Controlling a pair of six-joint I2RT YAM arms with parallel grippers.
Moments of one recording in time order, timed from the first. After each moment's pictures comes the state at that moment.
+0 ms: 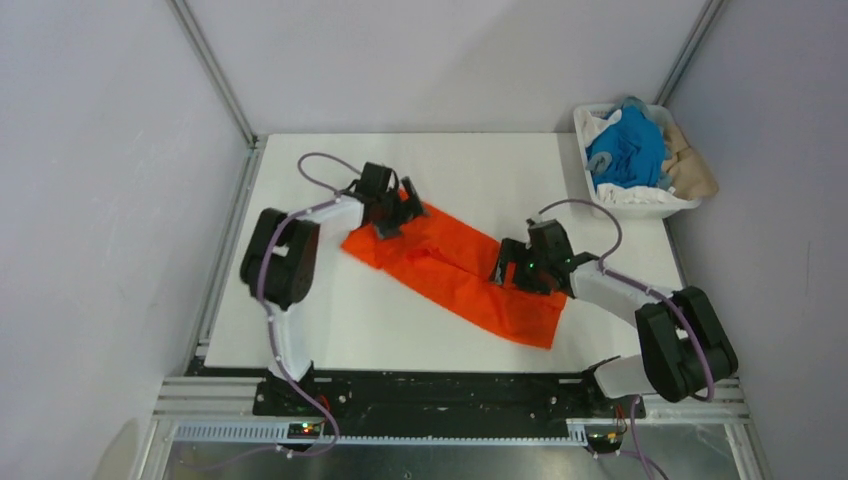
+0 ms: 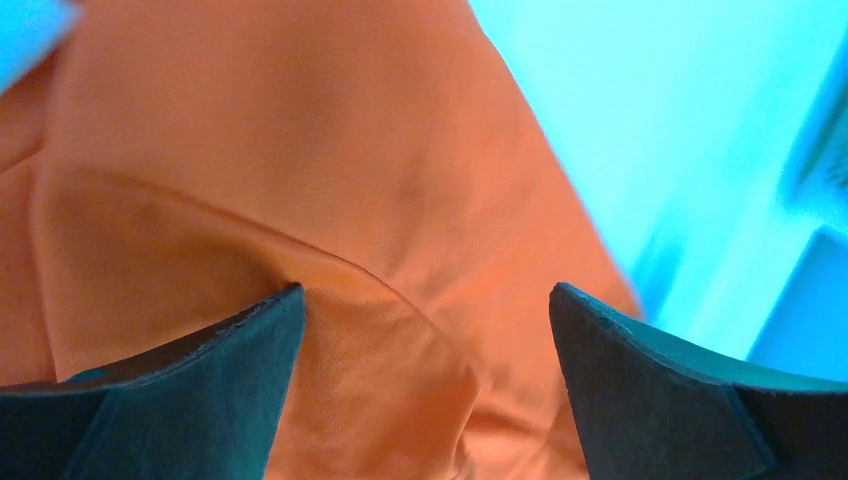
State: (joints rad) left arm -0.38 1.88 1.16 -0.21 0.16 -0.81; right arm 0.38 1.40 0.66 -0.20 -0.14 0.59
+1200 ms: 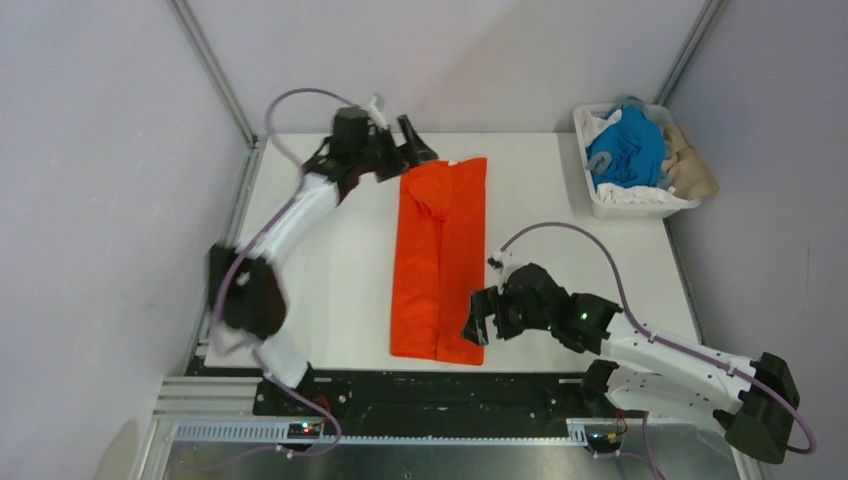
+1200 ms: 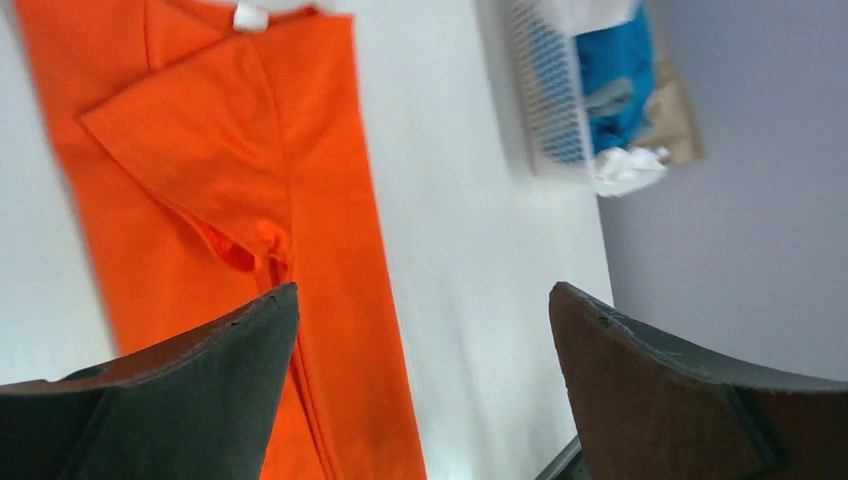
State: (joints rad) left arm -0.36 1.90 1.62 -0.28 0.39 -0.70; right arm 0.95 0.92 0.66 -0.42 -0.08 0.62
